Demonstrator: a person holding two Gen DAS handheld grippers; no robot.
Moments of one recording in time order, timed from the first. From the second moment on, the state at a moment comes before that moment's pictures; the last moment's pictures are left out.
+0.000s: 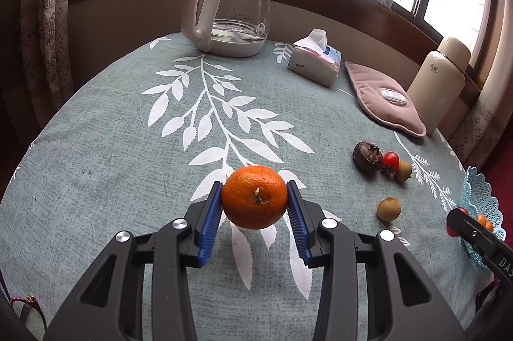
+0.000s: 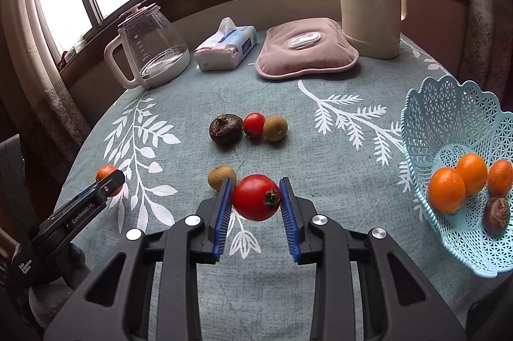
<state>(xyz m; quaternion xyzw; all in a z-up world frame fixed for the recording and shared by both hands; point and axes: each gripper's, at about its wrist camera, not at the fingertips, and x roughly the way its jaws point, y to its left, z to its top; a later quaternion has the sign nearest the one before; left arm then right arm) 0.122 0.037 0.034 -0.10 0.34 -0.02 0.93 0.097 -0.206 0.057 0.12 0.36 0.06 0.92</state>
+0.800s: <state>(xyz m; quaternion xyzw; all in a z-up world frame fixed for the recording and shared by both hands) 0.122 0.031 0.029 -0.09 0.35 -0.03 0.93 0.037 -0.340 0.057 0.18 0.33 -0.09 0.92</state>
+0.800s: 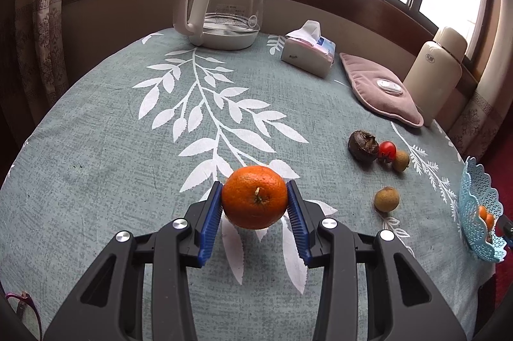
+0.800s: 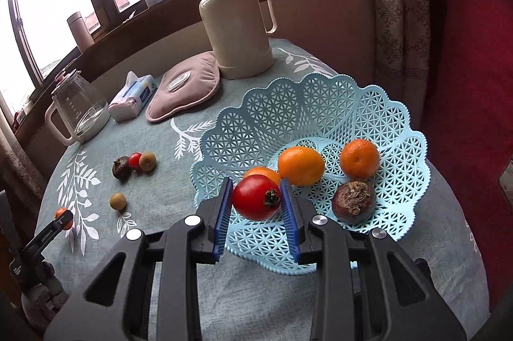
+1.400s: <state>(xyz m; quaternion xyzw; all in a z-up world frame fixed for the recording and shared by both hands) 0.109 -0.011 0.050 -0.07 0.35 -0.09 0.93 0.006 -0.390 0.070 0.21 0.27 -0.13 0.93</state>
